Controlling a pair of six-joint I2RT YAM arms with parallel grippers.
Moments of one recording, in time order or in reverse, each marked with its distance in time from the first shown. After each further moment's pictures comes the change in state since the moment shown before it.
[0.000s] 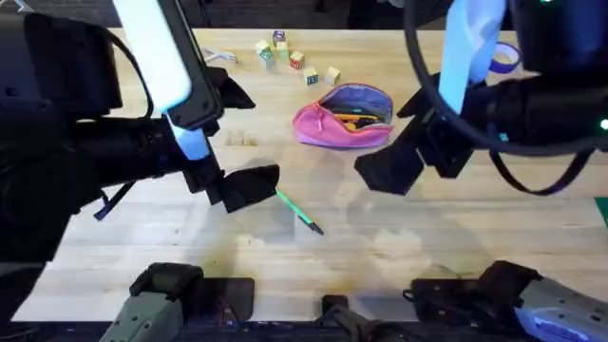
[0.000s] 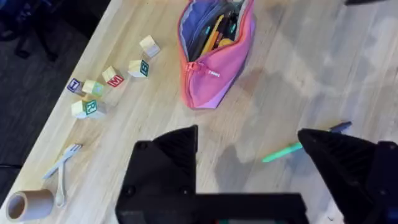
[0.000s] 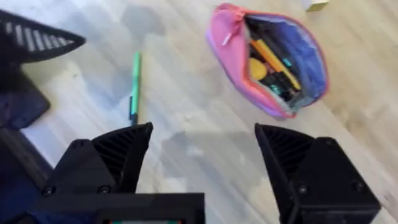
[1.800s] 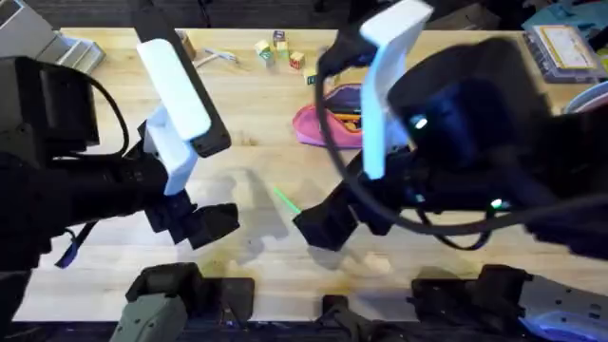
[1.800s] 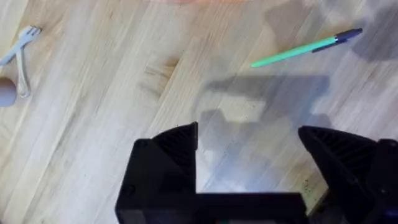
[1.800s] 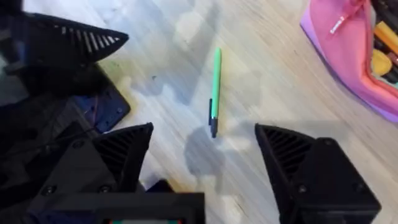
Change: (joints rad) left arm 0.200 -0.039 0.000 -0.345 -0.197 0.176; right arm 0.336 0.027 -0.161 0.186 0.020 0.406
